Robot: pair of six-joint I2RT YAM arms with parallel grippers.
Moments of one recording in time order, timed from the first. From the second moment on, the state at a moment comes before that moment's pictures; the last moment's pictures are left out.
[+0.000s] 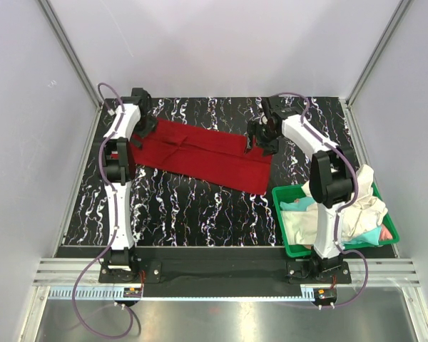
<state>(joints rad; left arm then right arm) 0.00 2.49 2.27 -1.09 -0.26 -1.08 0.32 2.04 1.71 -0.80 -0.20 0.37</state>
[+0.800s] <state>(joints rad) -0.02 2.15 2.03 -0.74 -0.30 -0.71 0.32 2.40 2.05 -0.82 -0.16 0.22</state>
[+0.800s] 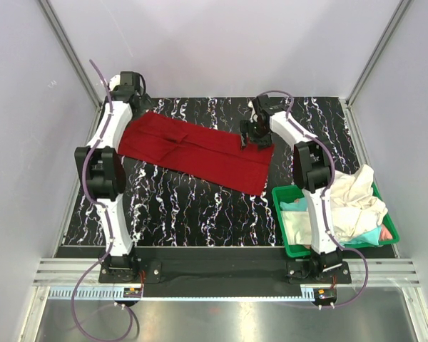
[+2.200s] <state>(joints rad) -0.16 1.23 1.15 -0.80 -0.01 -0.65 0.74 1.92 1.57 -0.81 0.10 0.28</state>
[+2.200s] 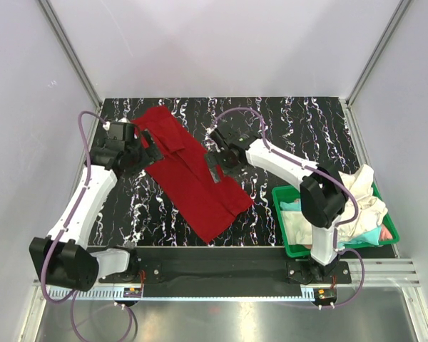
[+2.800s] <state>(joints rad) -0.18 1.27 1.10 -0.85 -0.09 -0.86 0.77 2.18 1.70 -0.78 -0.18 0.27</state>
